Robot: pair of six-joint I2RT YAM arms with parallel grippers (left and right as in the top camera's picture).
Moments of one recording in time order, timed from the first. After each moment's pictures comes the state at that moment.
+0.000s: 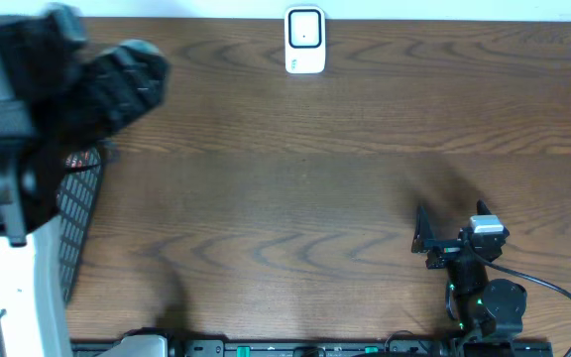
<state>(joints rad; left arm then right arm) 0.01 1.38 1.99 -1.28 0.31 -0.56 0.02 0.01 0.04 -0.15 -0.06 0.04</state>
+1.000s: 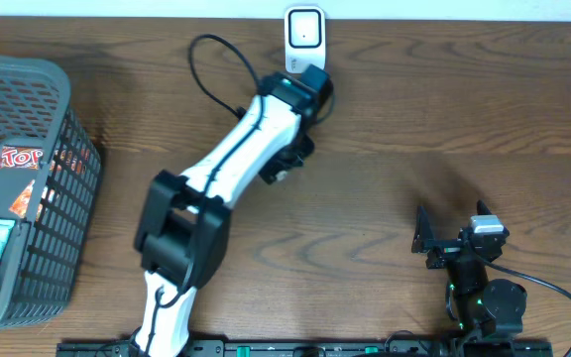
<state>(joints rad) -0.58 2.13 1.82 -1.30 -0.09 -1.28 0.02 0.01 0.04 -0.15 -0.06 0.04</state>
